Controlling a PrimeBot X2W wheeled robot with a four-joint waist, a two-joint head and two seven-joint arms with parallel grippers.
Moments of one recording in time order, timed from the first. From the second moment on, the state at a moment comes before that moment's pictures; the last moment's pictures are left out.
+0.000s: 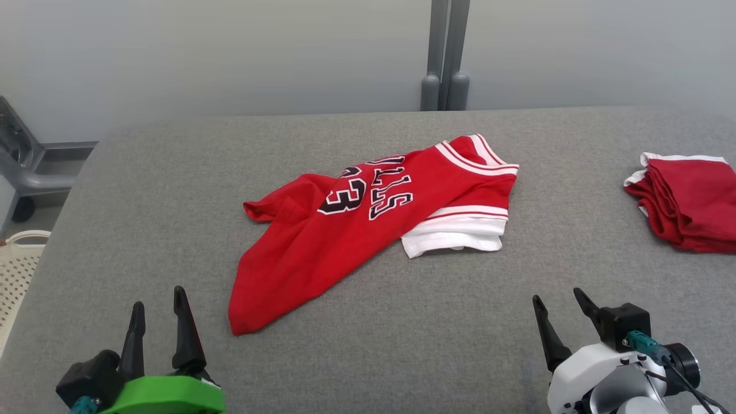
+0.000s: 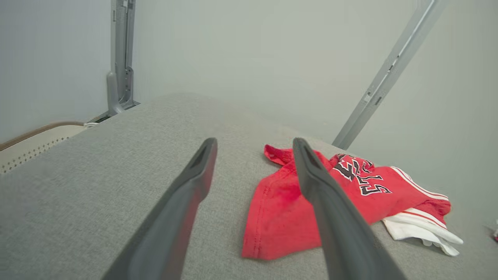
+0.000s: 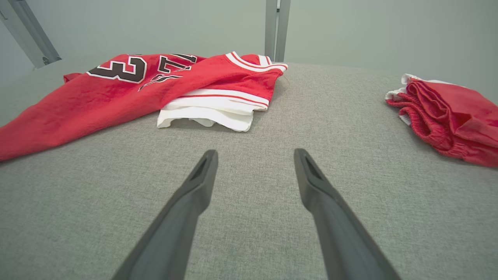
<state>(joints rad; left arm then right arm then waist) 0.02 0.15 -0.13 0.18 -0.58 0.11 -0.26 -0.02 -0.05 0.01 0.23 0.04 0.13 -0.05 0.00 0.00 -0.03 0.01</state>
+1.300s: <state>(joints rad) 0.03 0.05 -0.09 0.02 -0.39 -0.09 -0.26 -0.45 -0.06 -0.14 0.74 -0.26 0.13 -0.04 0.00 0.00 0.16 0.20</state>
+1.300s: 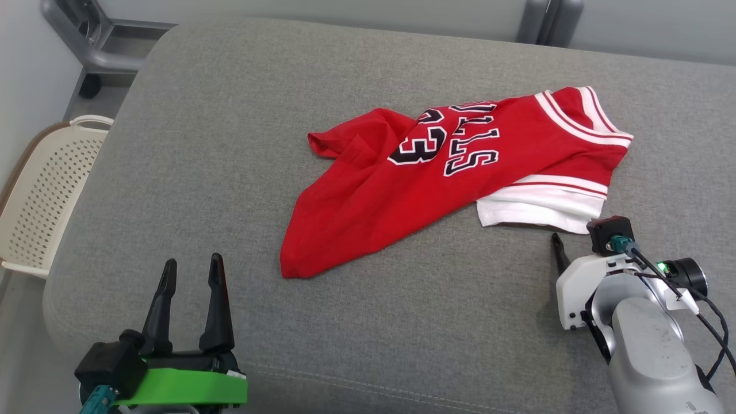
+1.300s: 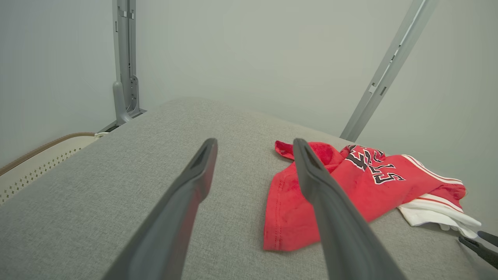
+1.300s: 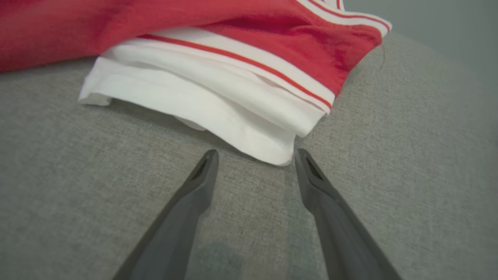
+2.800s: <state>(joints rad) 0.11 0.05 -0.08 0.07 -0.38 -0.07 -0.26 -0.02 -0.05 -0.25 0.40 -0.21 0.13 0.05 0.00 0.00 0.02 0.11</state>
